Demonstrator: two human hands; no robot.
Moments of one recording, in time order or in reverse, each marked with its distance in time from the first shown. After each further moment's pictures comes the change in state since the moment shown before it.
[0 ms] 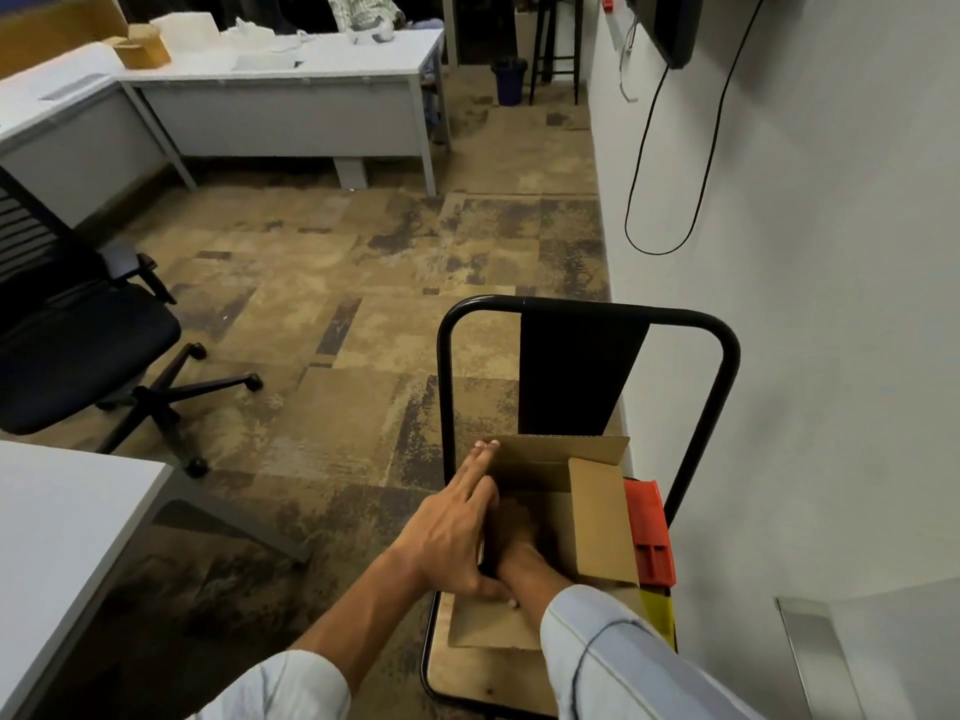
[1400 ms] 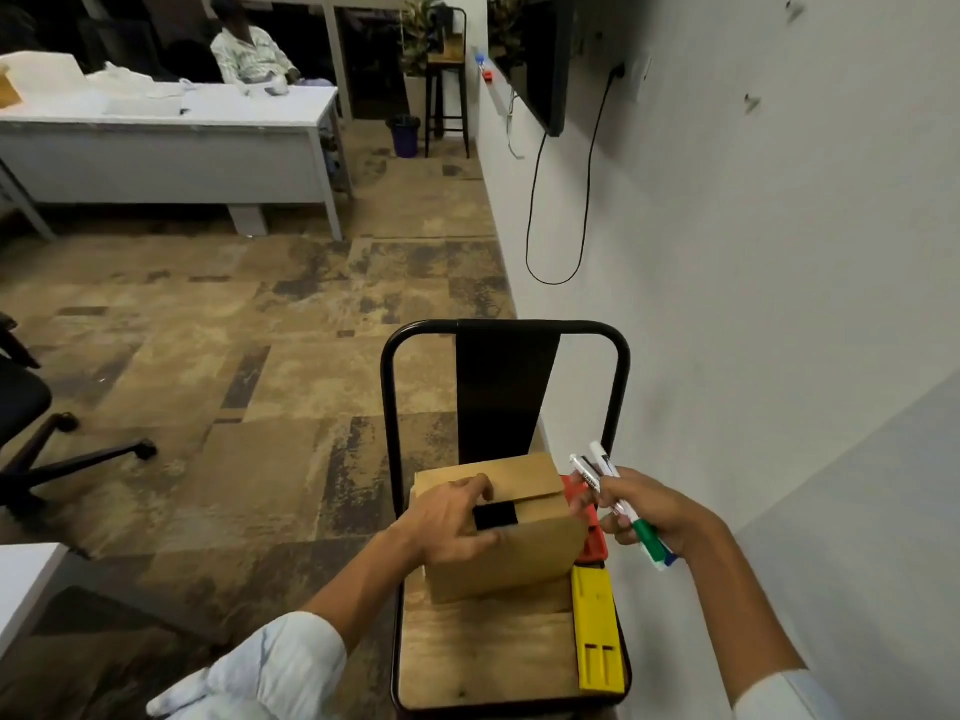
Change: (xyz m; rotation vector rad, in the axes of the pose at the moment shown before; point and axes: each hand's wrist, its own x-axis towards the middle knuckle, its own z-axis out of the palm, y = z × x) left_hand 0.034 0.012 0.001 -0.115 -0.195 0.080; right_hand -0.137 0.170 -0.096 1.502 -0.133 0.132
